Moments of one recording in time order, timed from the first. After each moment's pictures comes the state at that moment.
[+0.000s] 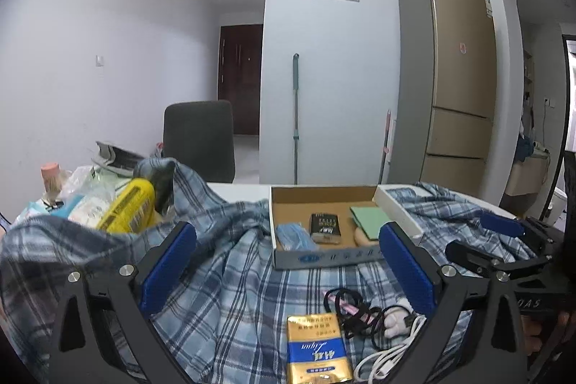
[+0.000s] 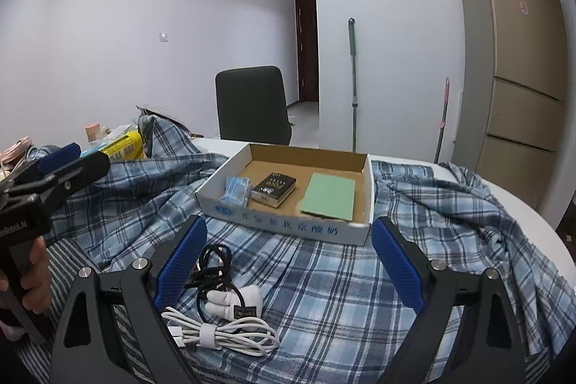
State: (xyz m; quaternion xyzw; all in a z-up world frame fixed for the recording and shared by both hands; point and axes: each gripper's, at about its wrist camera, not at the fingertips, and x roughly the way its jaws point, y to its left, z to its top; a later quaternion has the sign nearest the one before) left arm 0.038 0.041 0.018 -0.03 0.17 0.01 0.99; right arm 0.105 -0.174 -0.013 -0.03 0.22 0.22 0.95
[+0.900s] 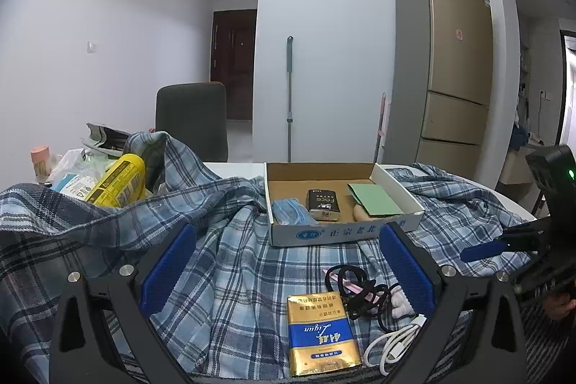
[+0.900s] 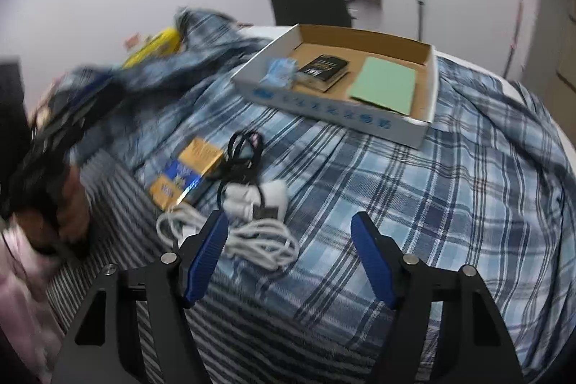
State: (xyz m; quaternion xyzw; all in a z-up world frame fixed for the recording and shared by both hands) left arm 0.045 0.045 -0.002 -0.03 0.20 0.00 0.98; right arm 0.131 -0.176 -0.050 -0.08 0.44 0.35 0.83
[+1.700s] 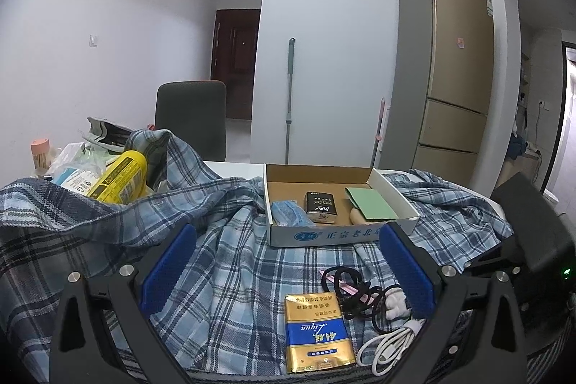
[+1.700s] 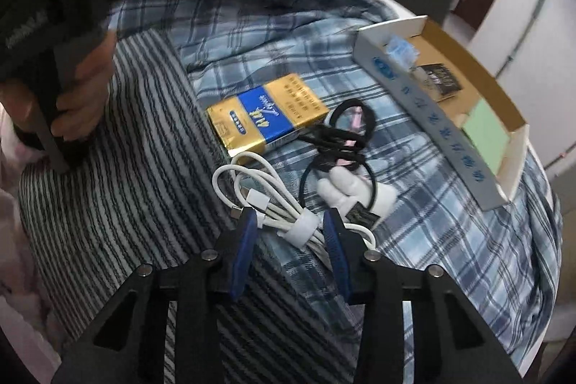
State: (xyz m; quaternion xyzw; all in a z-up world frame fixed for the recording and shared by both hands) left arm 0.038 0.050 0.002 -0.05 0.19 -0.01 0.98; right arm 0.100 -0.097 -0.065 -0.30 0.44 0.44 0.73
